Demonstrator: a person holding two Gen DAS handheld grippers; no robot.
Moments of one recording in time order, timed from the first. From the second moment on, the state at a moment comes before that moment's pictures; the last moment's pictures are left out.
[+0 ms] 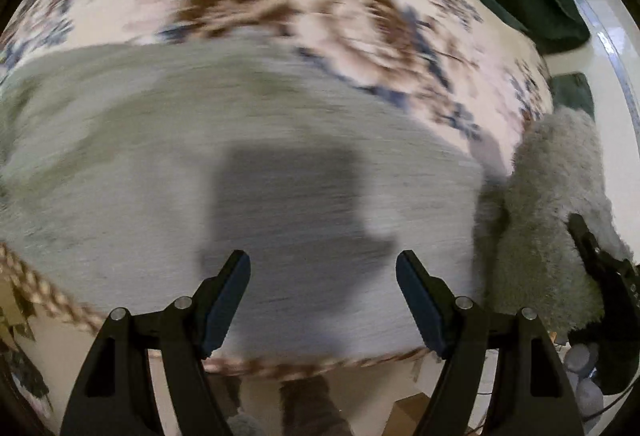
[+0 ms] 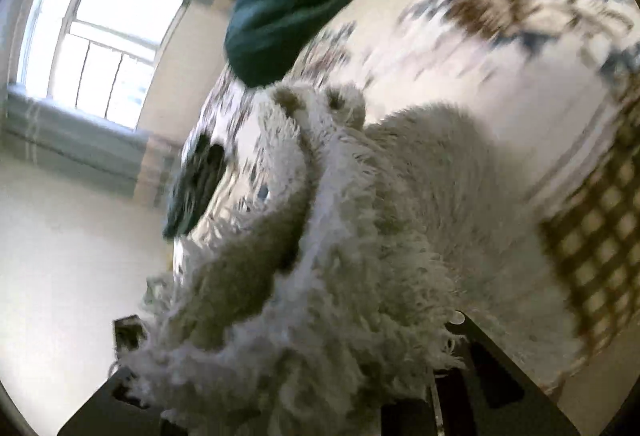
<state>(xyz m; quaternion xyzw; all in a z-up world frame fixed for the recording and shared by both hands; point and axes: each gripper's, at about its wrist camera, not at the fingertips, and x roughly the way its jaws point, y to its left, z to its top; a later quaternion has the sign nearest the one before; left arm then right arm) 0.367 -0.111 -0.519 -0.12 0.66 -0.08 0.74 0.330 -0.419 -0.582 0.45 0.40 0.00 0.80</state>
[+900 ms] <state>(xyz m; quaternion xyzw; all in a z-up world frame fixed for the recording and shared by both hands) 0.383 -0.042 -0.520 -0.16 0.66 -0.11 0.73 0.322 -0.338 -0.598 0.27 0.61 -0.08 0.74</state>
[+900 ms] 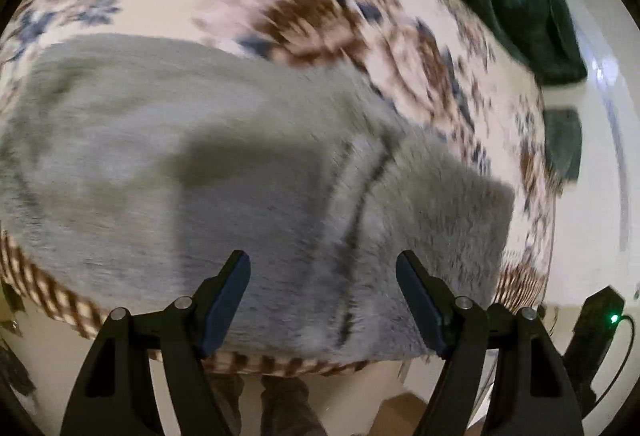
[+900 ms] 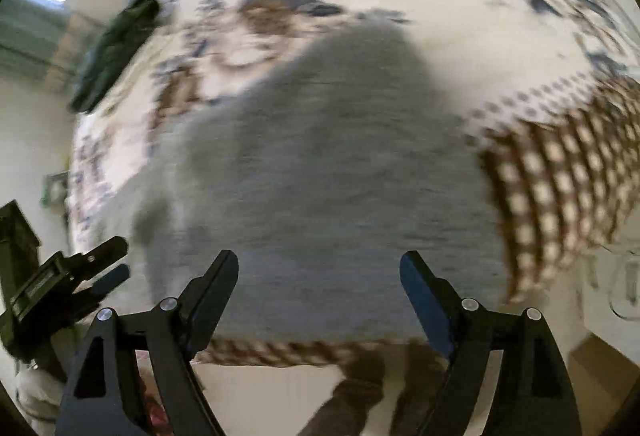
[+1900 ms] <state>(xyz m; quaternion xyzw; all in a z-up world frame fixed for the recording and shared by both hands) 0.358 -0.037 -0.533 -0.20 0.66 -0.13 0.72 0.333 -0.373 -0.628 0.27 0.63 -0.14 0.72</state>
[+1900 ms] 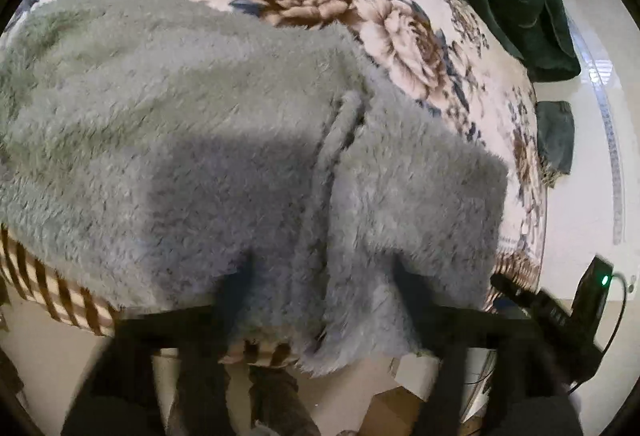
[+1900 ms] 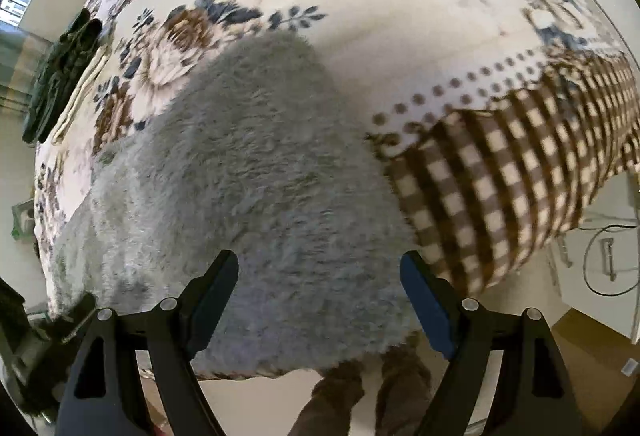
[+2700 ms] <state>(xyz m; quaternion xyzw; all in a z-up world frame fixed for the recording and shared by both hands) 0.344 0.097 -0.524 -0.33 0.56 -0.04 0.75 0.382 -0.323 -0.622 0.22 0.64 -0.12 0.73</state>
